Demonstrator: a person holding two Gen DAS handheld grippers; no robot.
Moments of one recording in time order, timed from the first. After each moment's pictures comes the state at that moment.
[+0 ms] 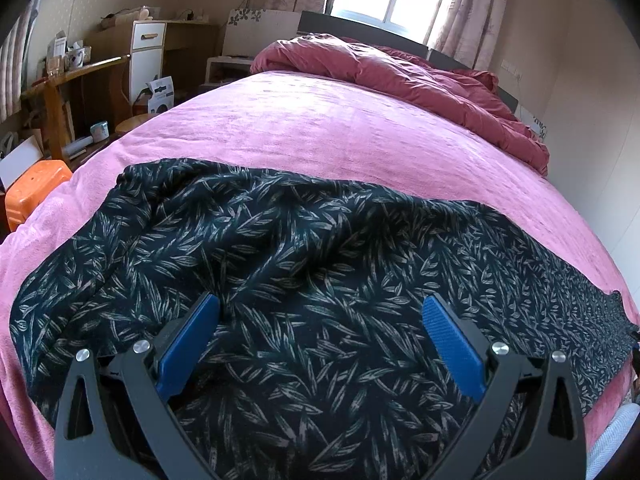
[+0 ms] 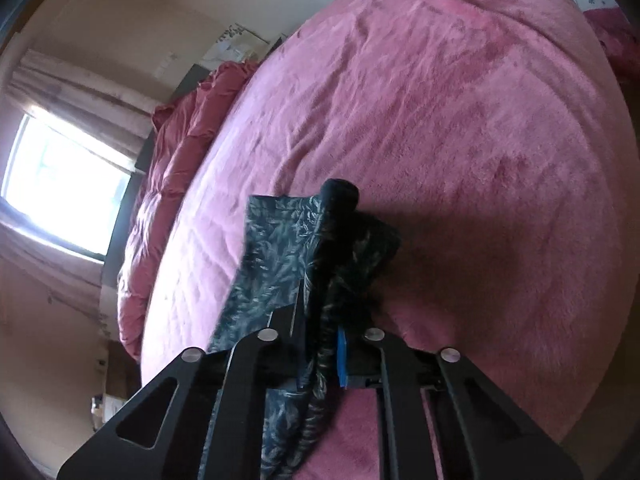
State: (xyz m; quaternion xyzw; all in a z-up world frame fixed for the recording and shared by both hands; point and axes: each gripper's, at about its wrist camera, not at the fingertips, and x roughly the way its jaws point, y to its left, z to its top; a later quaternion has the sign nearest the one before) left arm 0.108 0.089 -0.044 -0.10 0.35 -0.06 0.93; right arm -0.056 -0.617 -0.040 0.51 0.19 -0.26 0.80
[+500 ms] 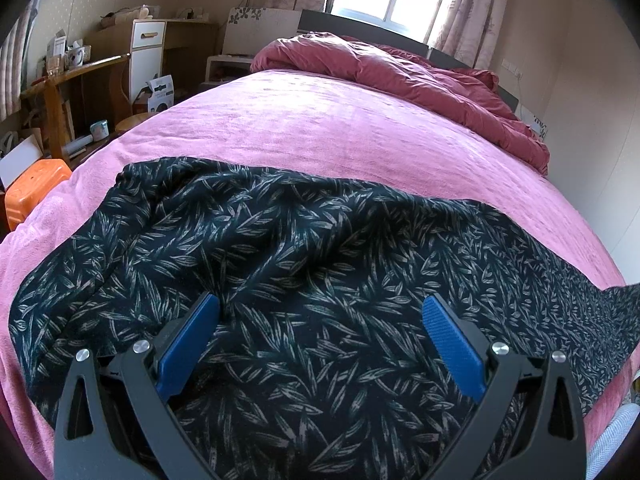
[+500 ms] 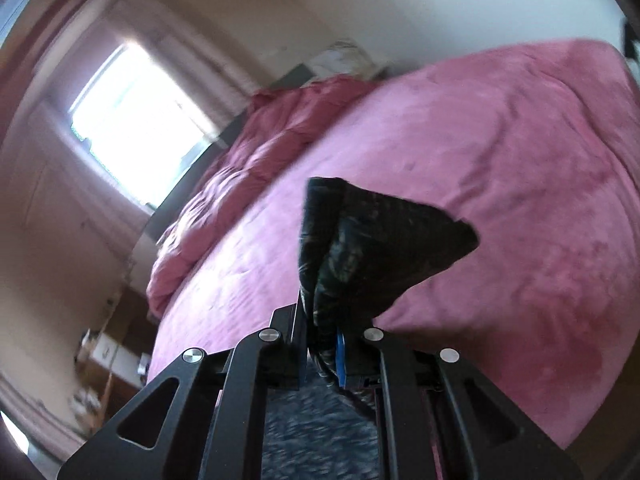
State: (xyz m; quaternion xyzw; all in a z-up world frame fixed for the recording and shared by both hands) left arm 0.107 0.087 -0.044 -0.10 0.35 -0.06 0.93; right arm -0.006 -0.509 0.073 0.36 0.17 -0.17 0.90
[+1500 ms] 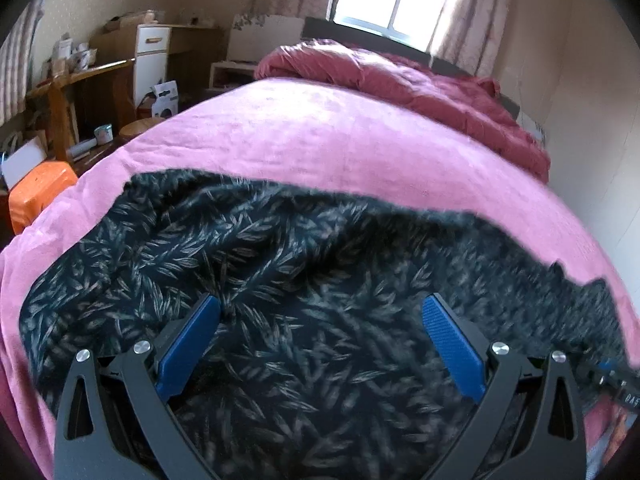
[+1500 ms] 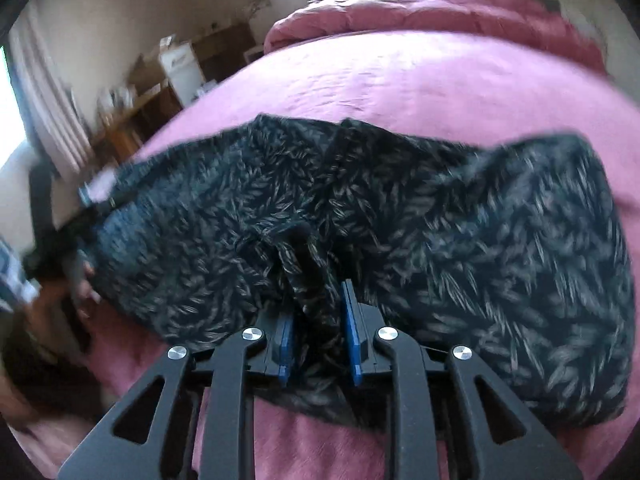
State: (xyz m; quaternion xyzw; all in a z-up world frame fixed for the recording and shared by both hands) left arm 0.100 0.085 -0.030 -0.13 0.33 -0.06 0.93; right arm 0.092 -0.305 -0.021 0.09 0.43 0.11 0.89
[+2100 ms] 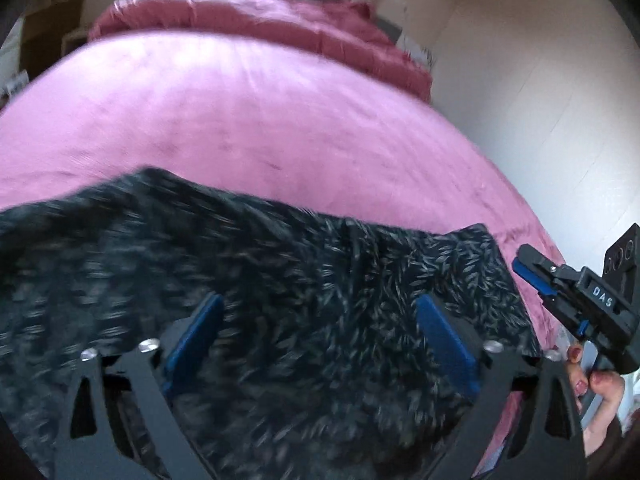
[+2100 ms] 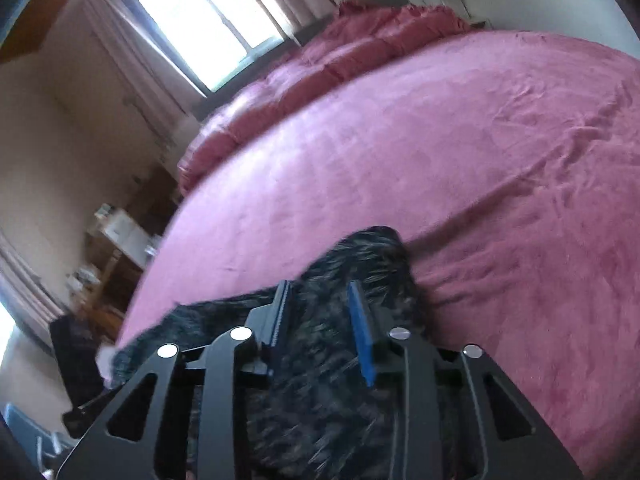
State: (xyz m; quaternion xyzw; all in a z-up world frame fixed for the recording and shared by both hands) left arm 0.148 -0.131 -0.023 -0.08 0.43 -0.29 0.85; right arm 0.085 -0.430 0.017 0.26 0.31 -0.06 0.91
